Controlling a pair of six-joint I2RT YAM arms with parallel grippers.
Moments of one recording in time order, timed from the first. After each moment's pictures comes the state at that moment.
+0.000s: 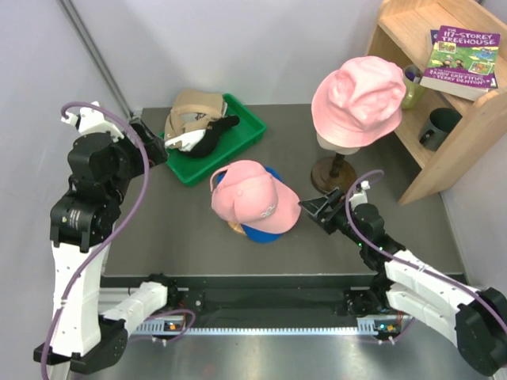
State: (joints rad) left arm -0.20 0.96 1.60 -0.94 -0.28 -0.44; right arm 0.54 0.84 0.23 0.35 -0.10 1.20
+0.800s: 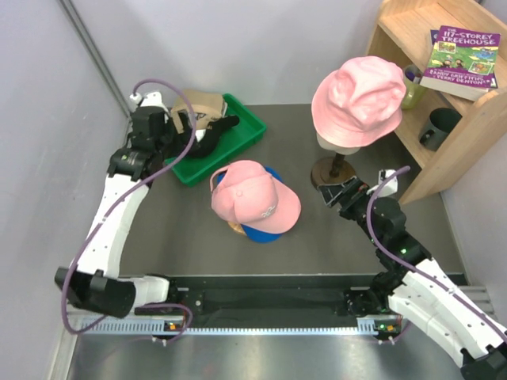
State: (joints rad) left arm -0.20 1.25 1.43 -0.69 -0.18 -0.37; right arm 0.53 0.58 0.45 -0.07 0.17 0.89
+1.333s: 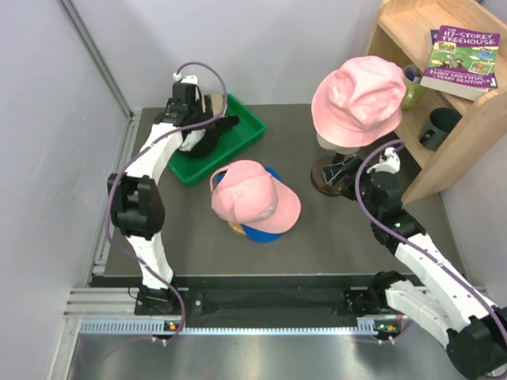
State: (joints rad) left arm -0.17 1.87 1.70 -0.45 -0.15 -0.19; right arm 0.40 0.80 0.61 -0.05 0.16 0.79
